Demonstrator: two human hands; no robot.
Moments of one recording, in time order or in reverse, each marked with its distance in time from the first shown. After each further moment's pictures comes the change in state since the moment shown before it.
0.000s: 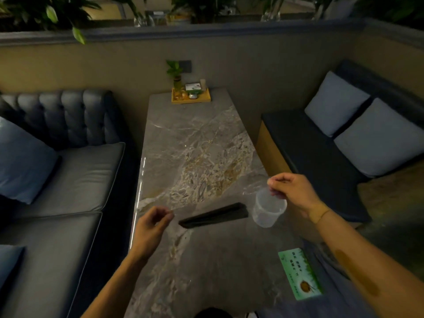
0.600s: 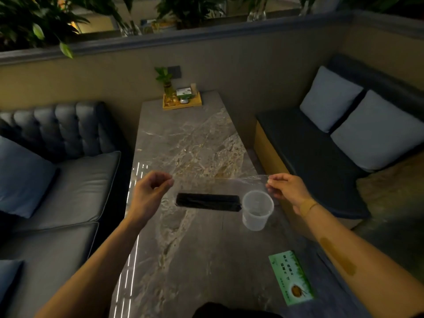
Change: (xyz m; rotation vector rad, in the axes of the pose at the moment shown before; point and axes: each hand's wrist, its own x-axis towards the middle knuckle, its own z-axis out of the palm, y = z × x) left_hand 0.059 0.100 0.055 0.037 -0.042 0.181; right_hand 0.037 0.036 -0.040 0.196 0.102 0.165
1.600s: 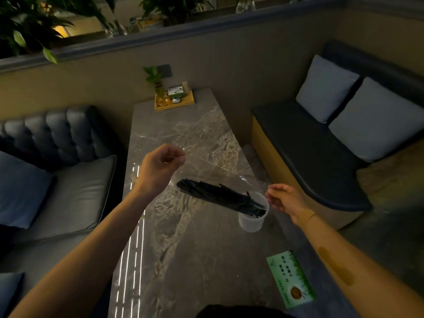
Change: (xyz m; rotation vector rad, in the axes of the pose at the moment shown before) left_hand 0.051 0.067 0.052 0.164 -0.124 0.156; right_hand 0.028 0.051 -0.019 0.153 0.002 0.148
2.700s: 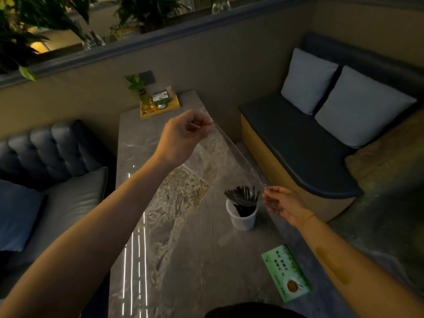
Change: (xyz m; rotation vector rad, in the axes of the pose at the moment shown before) left_hand 0.048 0.093 0.067 0.061 -0.191 0.310; right_hand 0.001 0.019 -0.031 0.129 -0.013 0.125
